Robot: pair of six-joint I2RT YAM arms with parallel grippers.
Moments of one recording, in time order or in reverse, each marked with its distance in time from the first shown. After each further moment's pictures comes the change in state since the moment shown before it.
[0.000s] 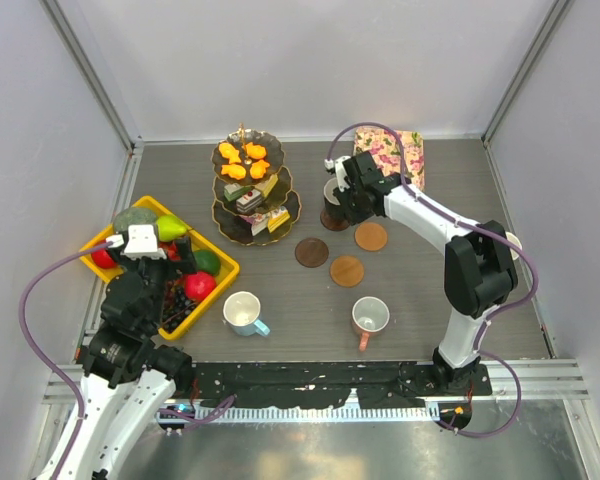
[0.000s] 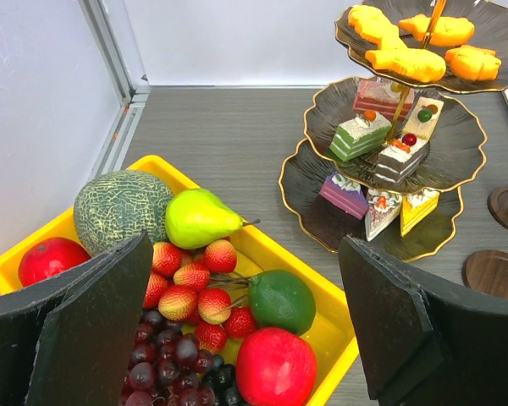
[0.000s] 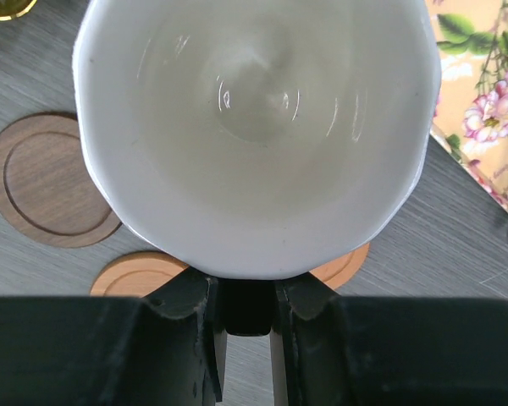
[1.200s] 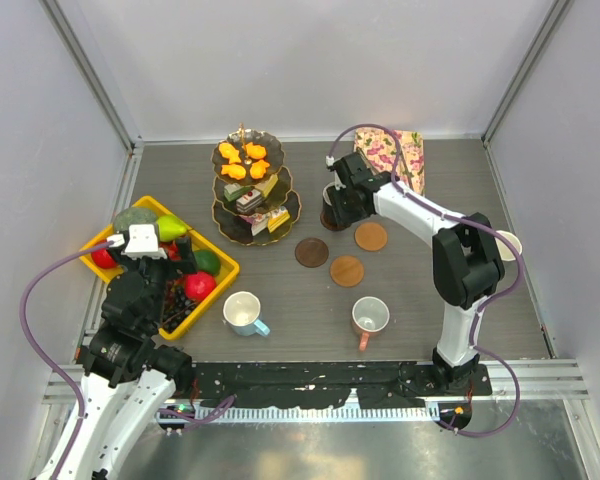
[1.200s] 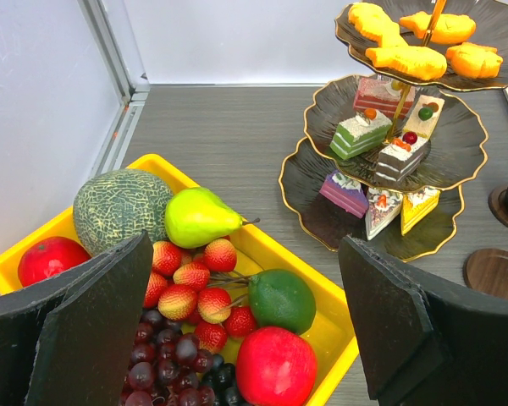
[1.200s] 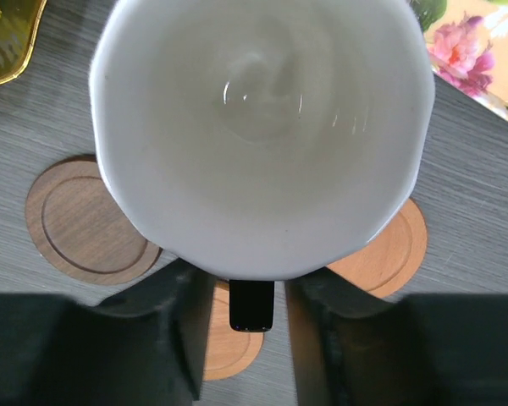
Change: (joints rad) left arm 0.000 0.006 -0.002 0.000 0.000 0.000; right arm 0.026 0.091 0.065 -0.030 0.044 0.230
